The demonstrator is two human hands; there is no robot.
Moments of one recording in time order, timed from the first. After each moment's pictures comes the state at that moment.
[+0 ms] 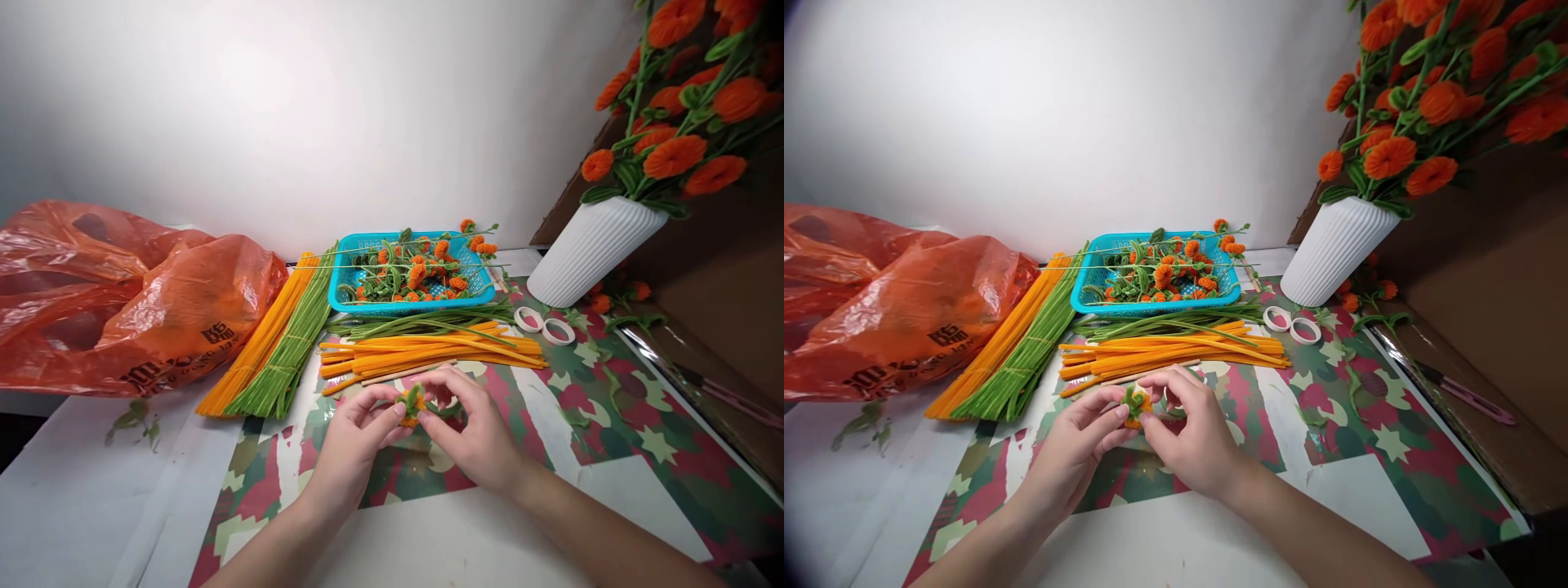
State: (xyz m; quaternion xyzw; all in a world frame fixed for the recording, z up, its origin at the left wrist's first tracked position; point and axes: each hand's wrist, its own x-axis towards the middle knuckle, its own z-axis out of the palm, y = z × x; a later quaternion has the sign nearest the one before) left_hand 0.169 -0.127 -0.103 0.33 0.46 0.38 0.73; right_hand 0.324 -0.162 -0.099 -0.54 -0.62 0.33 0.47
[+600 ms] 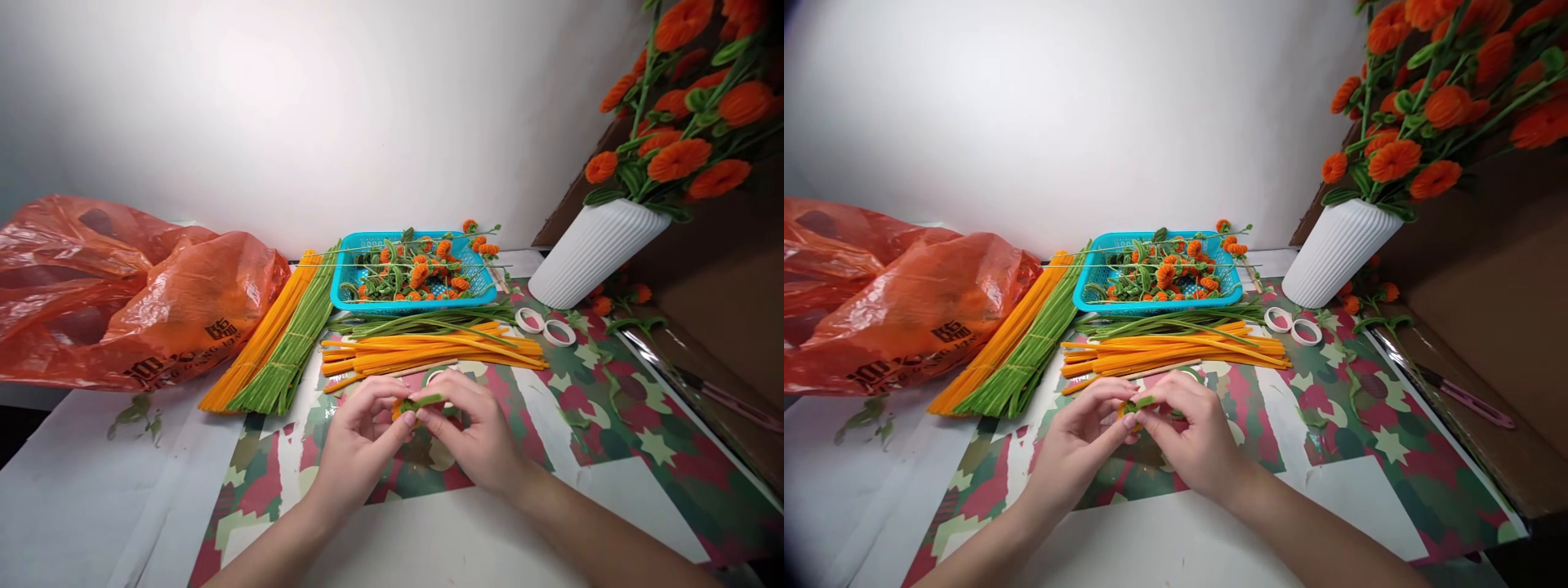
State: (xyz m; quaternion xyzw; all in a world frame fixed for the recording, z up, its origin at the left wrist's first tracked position) left_hand 0.164 -0.128 -0.115 0.57 0.37 0.41 0.61; right_hand 0.324 -0.163 -0.103 -0.48 -0.64 0.31 0.51
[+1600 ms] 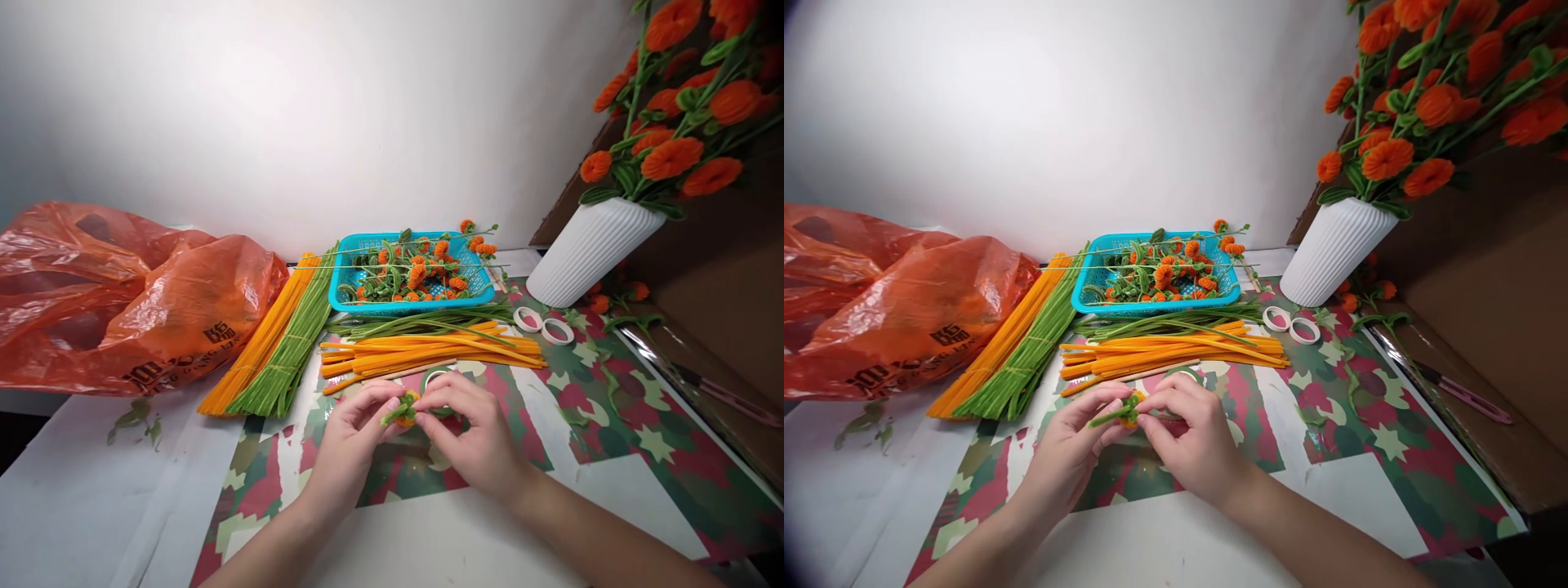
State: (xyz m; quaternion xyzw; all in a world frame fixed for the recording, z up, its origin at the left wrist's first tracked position) left_hand 0.159 -0.126 -0.118 0.41 0.41 0.39 0.72; right_hand 0.321 -0.166 -0.111 -0.50 -0.64 0.24 0.53
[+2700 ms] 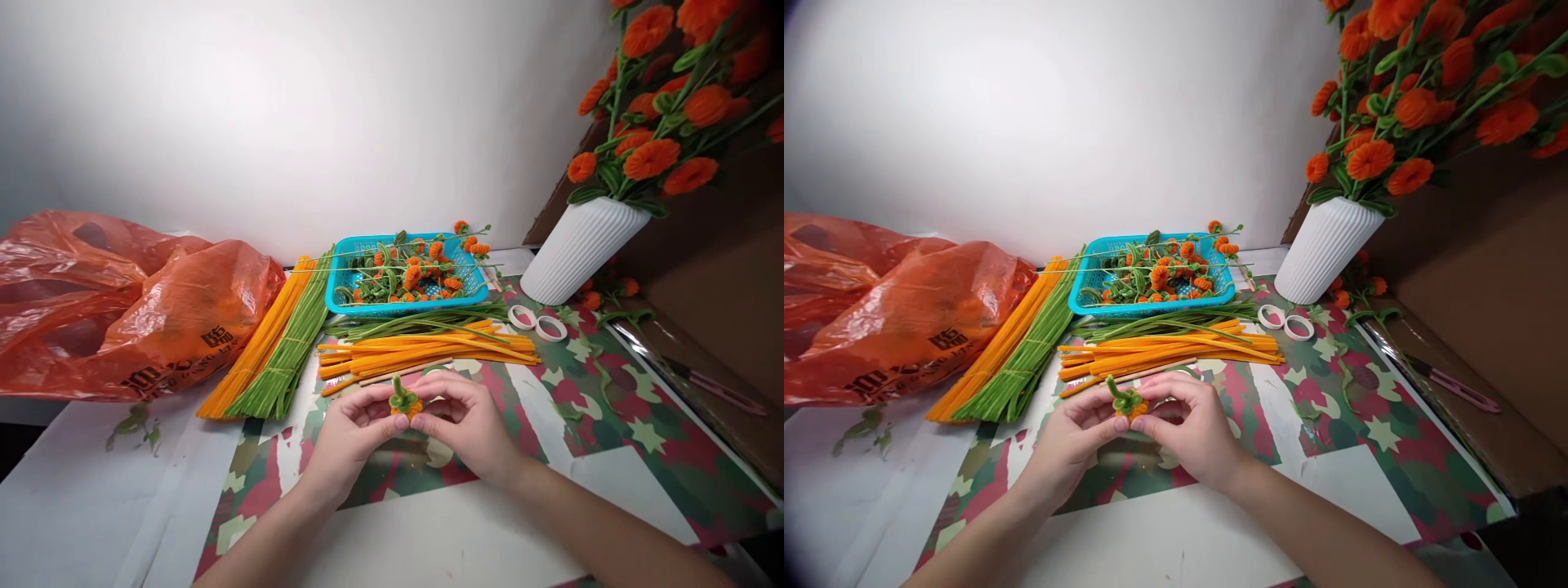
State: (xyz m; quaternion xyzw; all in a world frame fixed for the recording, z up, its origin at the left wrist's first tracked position) left_hand 0.158 -0.118 -0.117 0.43 0.40 0.36 0.73; right_hand 0.321 -0.163 -0.116 -0.46 -0.48 0.47 0.58
